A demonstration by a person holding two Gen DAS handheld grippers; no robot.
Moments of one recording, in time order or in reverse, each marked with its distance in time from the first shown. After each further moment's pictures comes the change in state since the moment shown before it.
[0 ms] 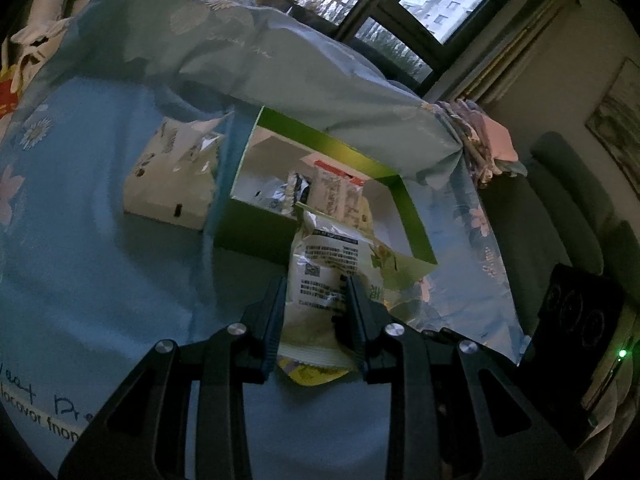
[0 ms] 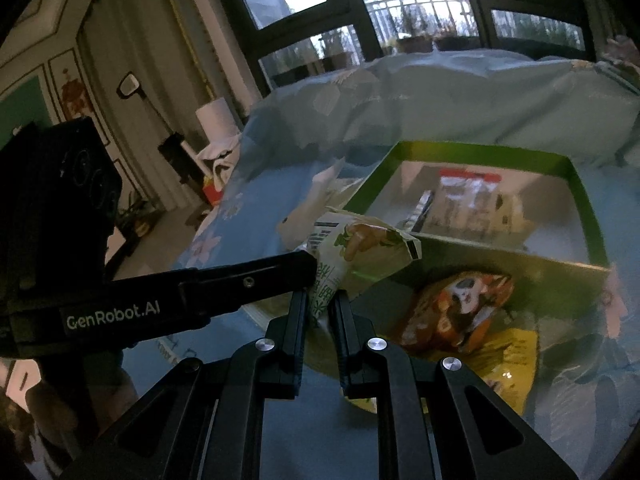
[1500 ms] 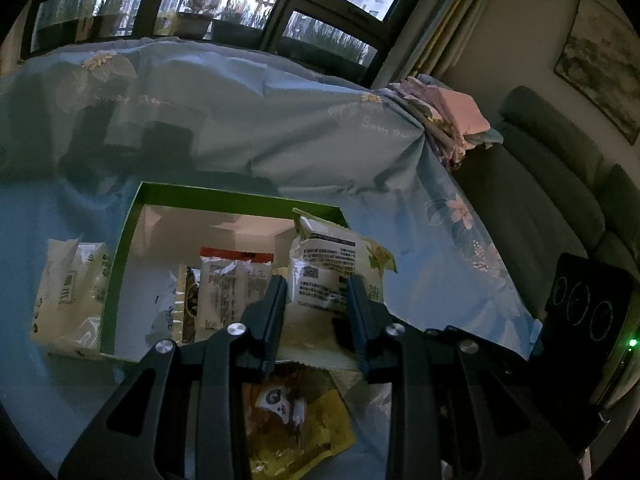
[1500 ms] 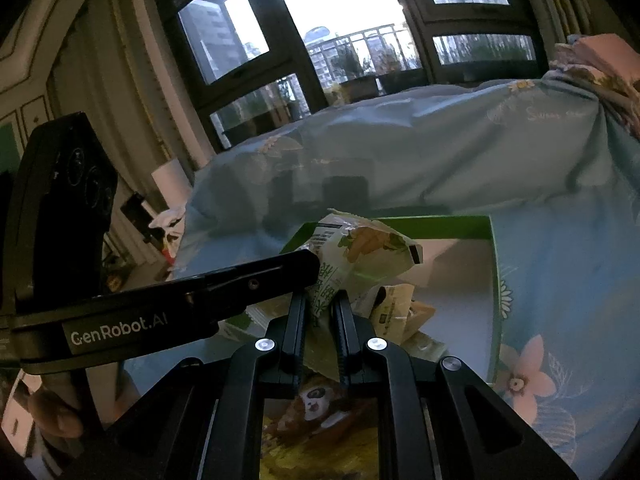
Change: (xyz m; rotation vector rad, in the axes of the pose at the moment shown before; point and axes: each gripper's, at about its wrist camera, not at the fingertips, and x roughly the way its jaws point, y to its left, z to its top) left arm 0.084 -0.084 0.071 0.228 0.007 -0.056; right arm -0.029 -0.085 0.059 0.095 -0.144 -0.097
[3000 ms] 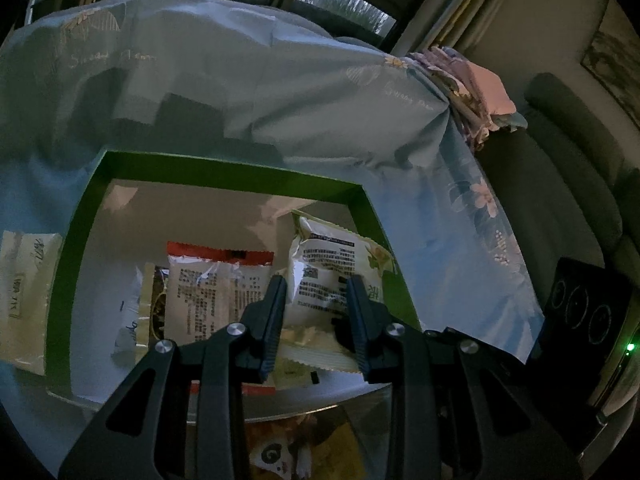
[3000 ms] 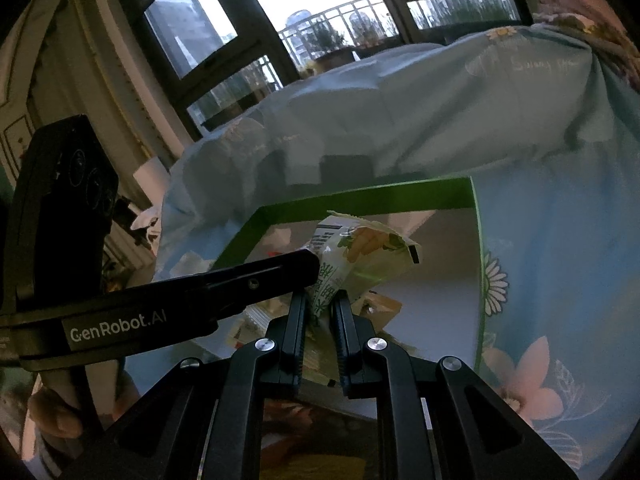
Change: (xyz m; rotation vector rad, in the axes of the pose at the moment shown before) left arm 0.075 0.009 0.009 -0.040 0.116 0.023; right arm 0.045 -0.054 -0.005 0.095 0.074 0.003
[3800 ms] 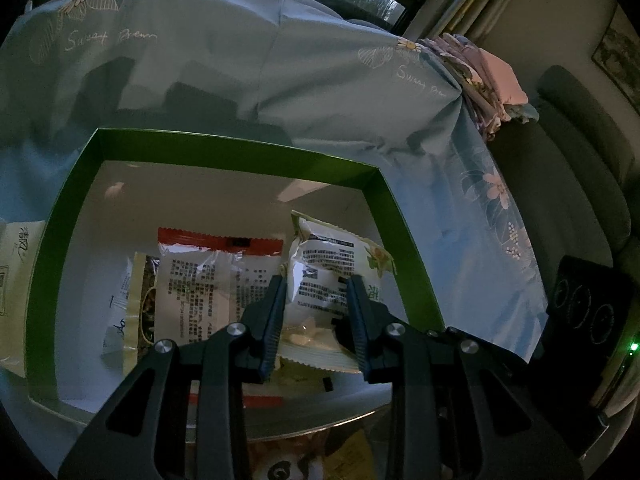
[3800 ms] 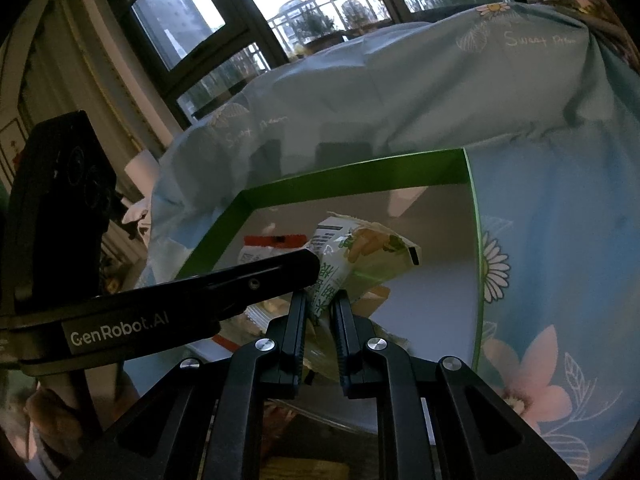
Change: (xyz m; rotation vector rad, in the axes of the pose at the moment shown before) left arm 0.020 0.005 -0.002 -0.010 0.040 0.017; right arm 0.019 -0.011 -0.004 0.024 0.045 -0.007
